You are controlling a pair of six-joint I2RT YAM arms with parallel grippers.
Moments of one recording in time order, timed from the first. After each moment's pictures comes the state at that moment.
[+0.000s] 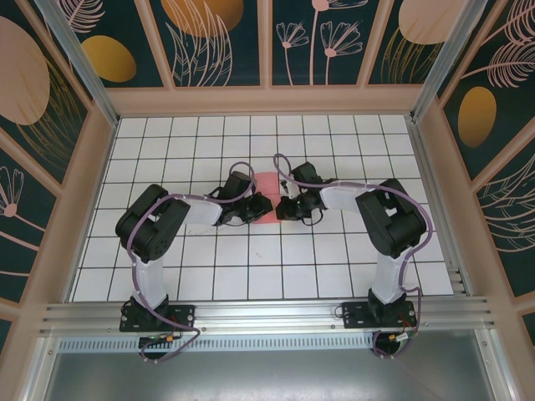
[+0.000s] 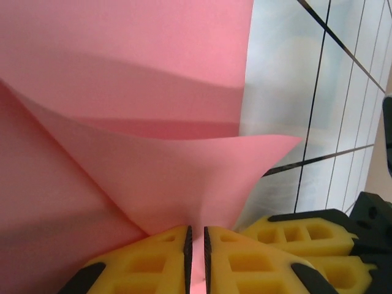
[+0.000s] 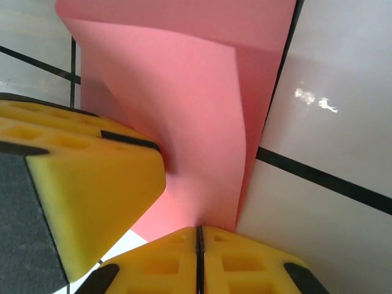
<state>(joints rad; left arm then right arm) -0.61 1.93 0.92 0.22 0.40 -1.03 0.56 1.89 1.03 -0.27 -0.48 0.41</state>
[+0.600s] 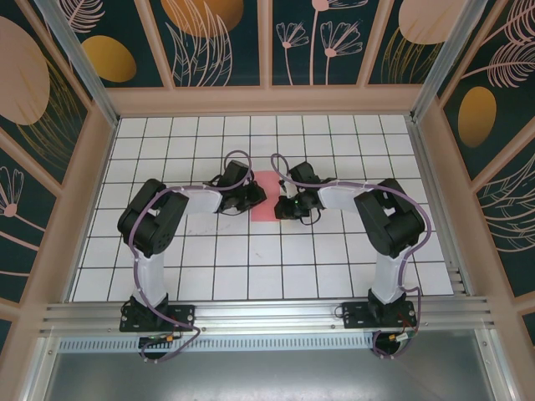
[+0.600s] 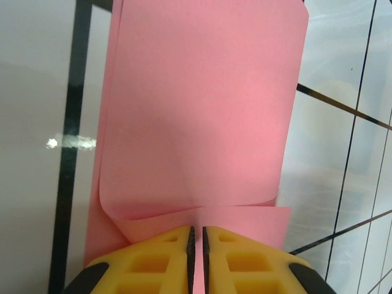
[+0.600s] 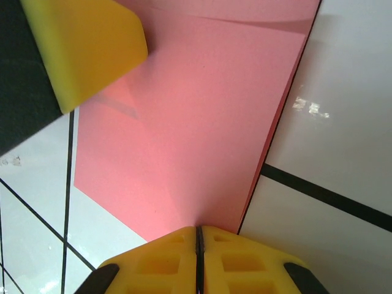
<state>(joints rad) -0.55 1.98 1.06 0.06 0.28 -0.95 0.57 1.90 1.05 -0.27 -0.44 0.41</state>
